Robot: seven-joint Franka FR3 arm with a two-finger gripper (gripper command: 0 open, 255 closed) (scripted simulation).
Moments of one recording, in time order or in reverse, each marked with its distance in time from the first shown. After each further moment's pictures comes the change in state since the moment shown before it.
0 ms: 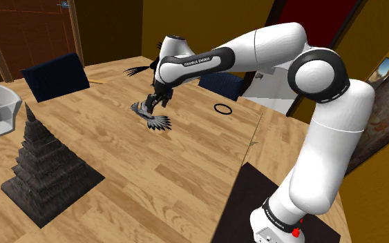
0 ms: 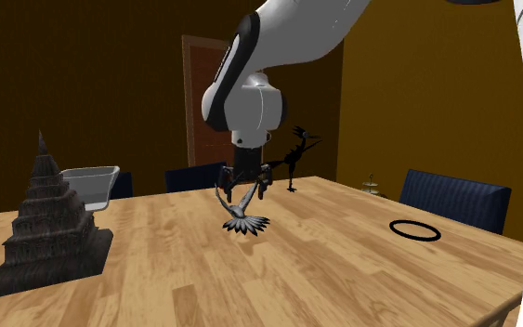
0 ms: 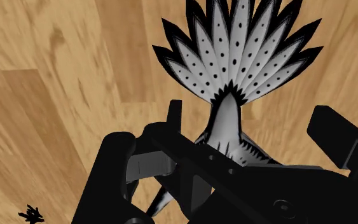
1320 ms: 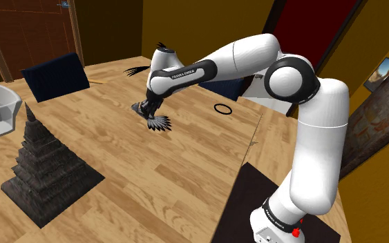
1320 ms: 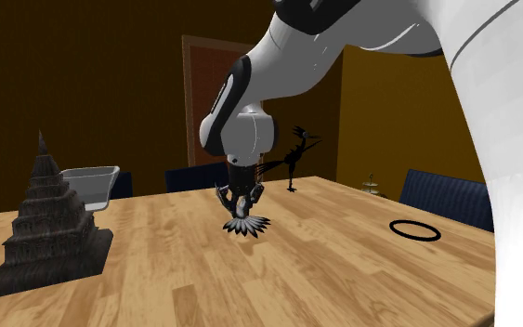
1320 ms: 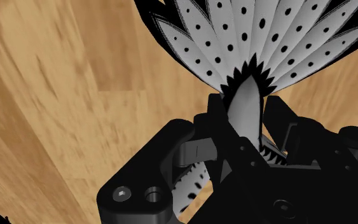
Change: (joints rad) arm 0.020 0.170 -0.008 0.103 -0.040 0.092 0.017
